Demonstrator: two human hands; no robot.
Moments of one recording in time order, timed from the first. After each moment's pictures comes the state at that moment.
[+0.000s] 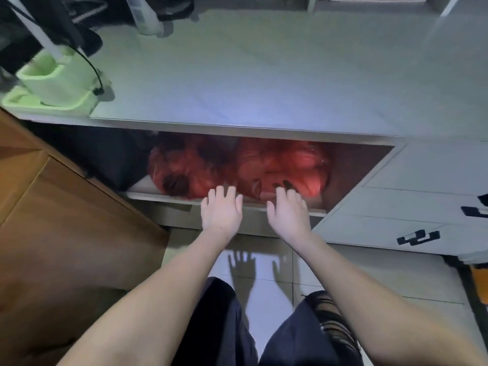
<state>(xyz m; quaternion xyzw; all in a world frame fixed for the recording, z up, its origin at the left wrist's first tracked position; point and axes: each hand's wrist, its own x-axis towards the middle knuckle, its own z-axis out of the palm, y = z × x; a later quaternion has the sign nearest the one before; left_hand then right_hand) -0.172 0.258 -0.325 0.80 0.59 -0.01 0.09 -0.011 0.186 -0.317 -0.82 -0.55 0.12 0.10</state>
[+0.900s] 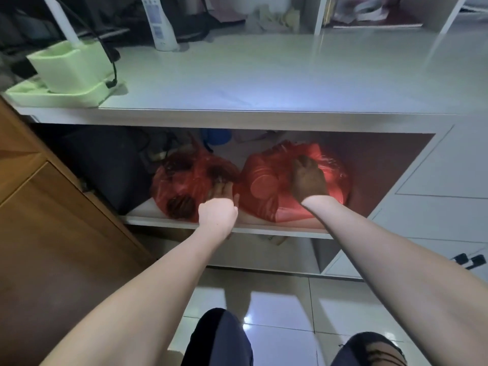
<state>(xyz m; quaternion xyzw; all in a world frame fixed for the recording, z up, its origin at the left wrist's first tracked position) -0.196 0.334 -0.374 0.82 0.58 0.03 0.03 0.041 0.299 -0.354 -0.82 -0.55 -0.02 0.18</state>
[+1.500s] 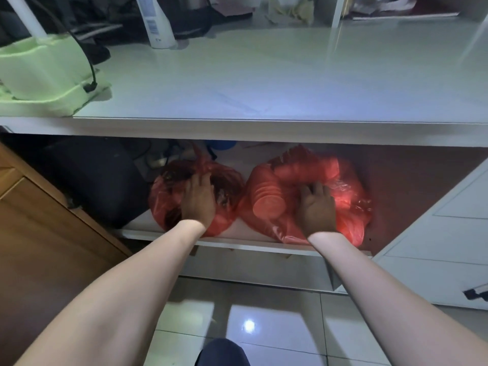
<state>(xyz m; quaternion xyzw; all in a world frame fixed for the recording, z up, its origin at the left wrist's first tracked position) -0.218 0.444 -0.414 0.78 0.58 0.21 0.03 0.041 0.314 -0.429 -0.82 -0.53 -0.12 0.20</state>
